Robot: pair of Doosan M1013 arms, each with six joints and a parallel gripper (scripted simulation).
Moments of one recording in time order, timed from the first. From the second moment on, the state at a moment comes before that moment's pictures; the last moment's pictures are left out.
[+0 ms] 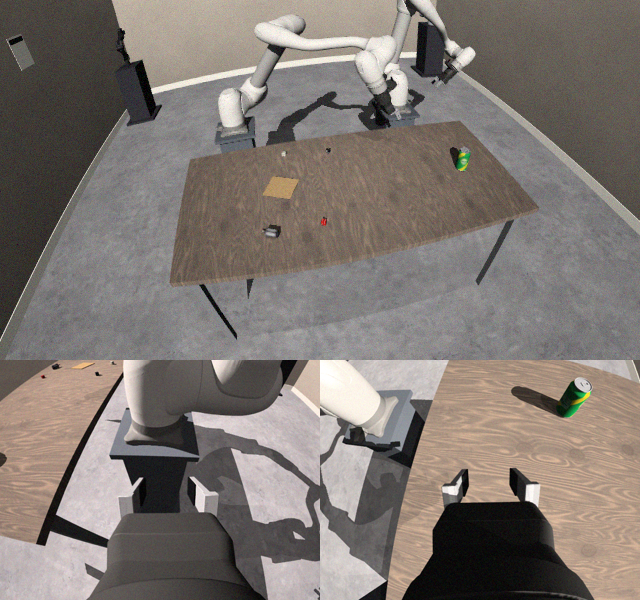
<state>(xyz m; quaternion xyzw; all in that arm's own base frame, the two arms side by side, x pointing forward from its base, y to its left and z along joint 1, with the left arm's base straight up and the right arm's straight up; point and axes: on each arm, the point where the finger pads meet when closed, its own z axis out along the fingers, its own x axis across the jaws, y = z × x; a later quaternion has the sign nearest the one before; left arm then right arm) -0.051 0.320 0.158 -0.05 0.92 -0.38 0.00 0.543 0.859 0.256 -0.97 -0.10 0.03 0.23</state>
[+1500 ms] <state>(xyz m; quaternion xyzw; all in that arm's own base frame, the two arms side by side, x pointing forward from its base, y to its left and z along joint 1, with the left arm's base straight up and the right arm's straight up) -0.051 0.320 0.158 -0.05 0.92 -0.38 0.00 0.512 0.544 0.213 -0.96 -0.25 -0.02 0.10</state>
